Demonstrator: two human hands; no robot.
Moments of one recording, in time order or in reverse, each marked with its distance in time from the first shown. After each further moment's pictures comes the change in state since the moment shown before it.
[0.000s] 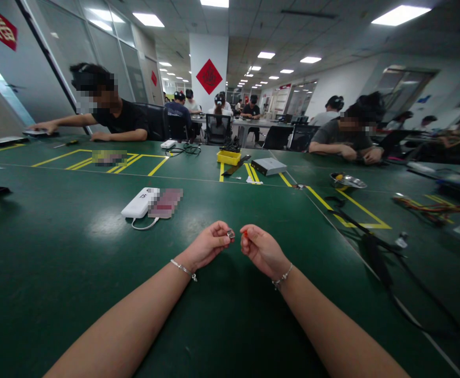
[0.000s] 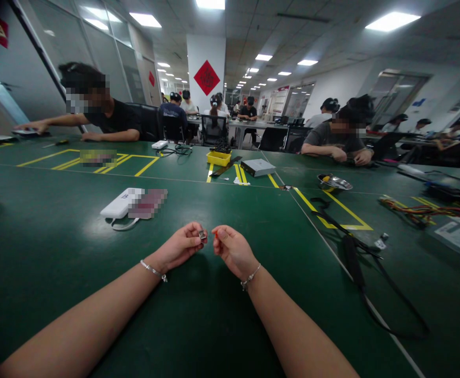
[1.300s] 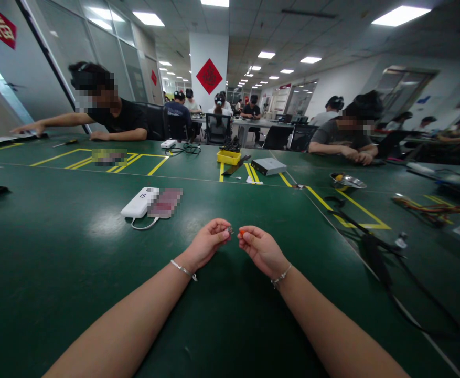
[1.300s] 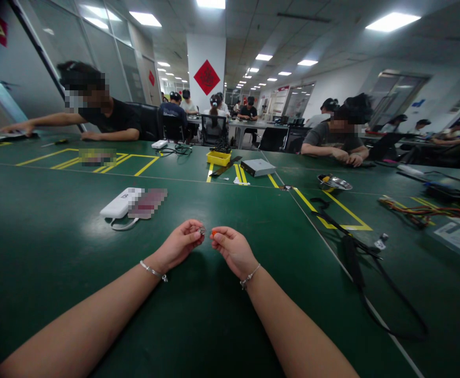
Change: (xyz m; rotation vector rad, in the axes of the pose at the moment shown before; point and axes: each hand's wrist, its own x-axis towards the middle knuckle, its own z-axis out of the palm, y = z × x) left_hand 0.001 0.001 0.002 0.086 0.109 0.084; right_hand 0.004 0.005 -0.003 0.044 0.089 -0.004
